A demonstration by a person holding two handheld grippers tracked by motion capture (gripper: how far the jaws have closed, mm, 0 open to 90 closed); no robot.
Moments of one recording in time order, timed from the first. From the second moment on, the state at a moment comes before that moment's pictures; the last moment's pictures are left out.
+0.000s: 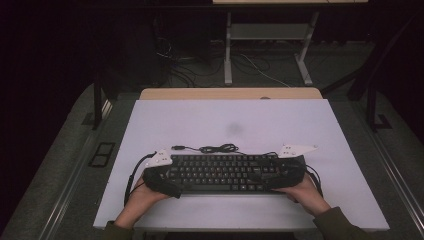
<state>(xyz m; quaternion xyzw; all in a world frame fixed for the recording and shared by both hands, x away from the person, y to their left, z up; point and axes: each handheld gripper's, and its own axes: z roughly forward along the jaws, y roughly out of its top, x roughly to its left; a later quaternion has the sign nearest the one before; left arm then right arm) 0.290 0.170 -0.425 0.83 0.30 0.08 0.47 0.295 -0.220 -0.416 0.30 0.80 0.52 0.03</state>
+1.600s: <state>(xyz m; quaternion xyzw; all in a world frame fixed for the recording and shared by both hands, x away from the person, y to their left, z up) 0.290 0.172 -0.425 0.83 0.30 0.08 0.47 0.302 -0.197 -0.437 0.27 0.87 0.42 0.02</state>
